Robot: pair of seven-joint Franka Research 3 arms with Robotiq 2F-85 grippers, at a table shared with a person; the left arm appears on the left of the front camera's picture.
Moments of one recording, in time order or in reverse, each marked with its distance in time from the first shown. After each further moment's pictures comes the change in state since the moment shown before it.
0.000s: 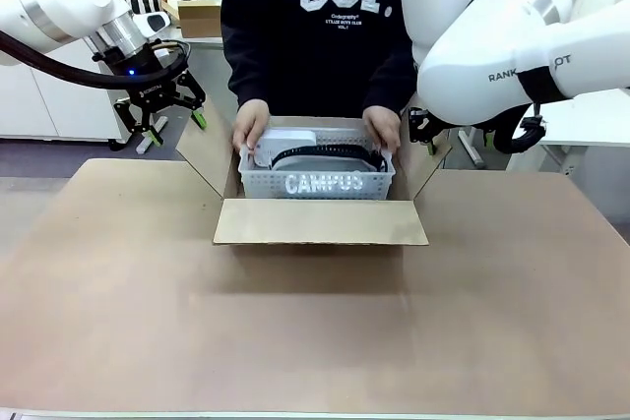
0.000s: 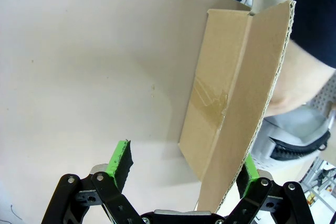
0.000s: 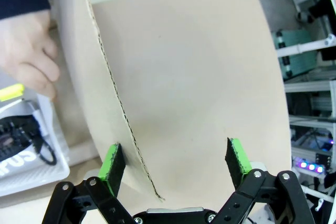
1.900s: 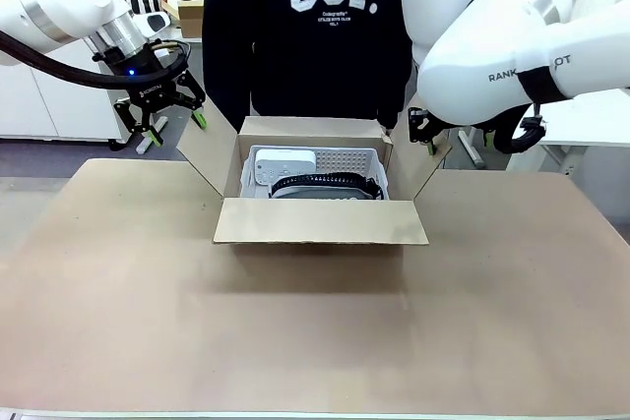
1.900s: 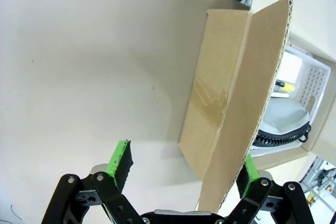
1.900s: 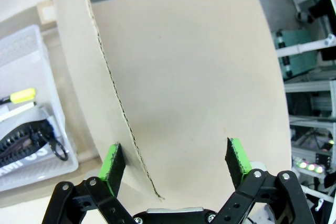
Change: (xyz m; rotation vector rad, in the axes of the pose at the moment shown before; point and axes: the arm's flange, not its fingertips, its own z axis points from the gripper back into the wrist) left arm 0.000 0.000 0.000 0.000 0.000 0.000; right arm 0.000 0.000 0.000 0.000 0.000 0.000
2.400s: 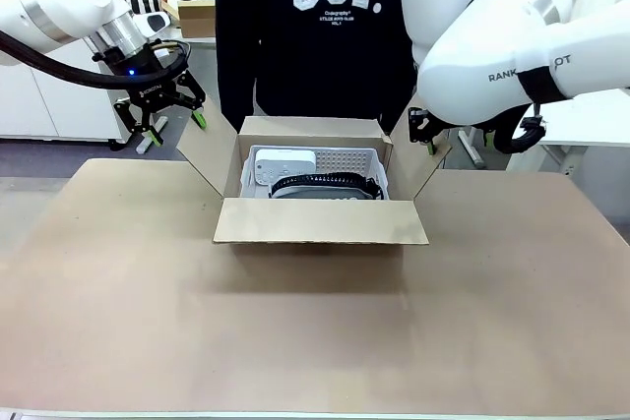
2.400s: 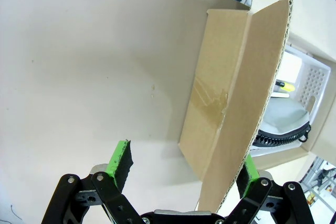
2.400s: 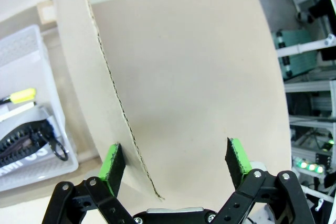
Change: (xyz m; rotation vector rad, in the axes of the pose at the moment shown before) left arm 0.000 0.000 0.000 0.000 0.000 0.000; right arm 0.000 0.000 0.000 0.000 0.000 0.000
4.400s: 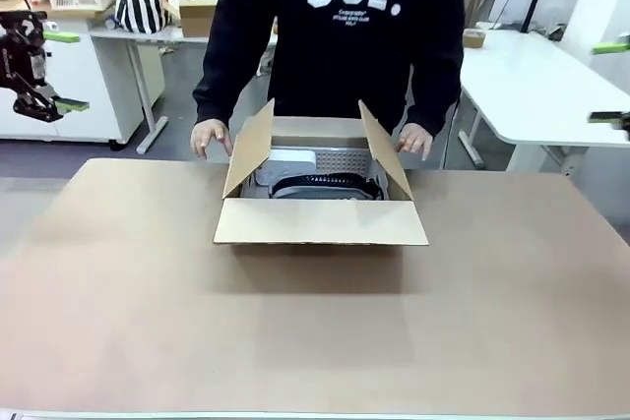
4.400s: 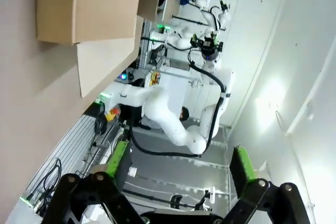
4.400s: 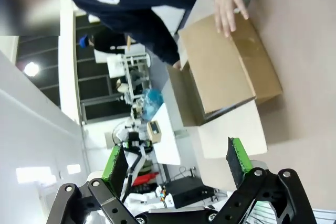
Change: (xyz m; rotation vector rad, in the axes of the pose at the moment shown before) left arm -0.057 0.168 0.092 -1.076 0.340 -0.086; right arm -0.064 -0.309 -0.012 1.429 0.144 -0.681
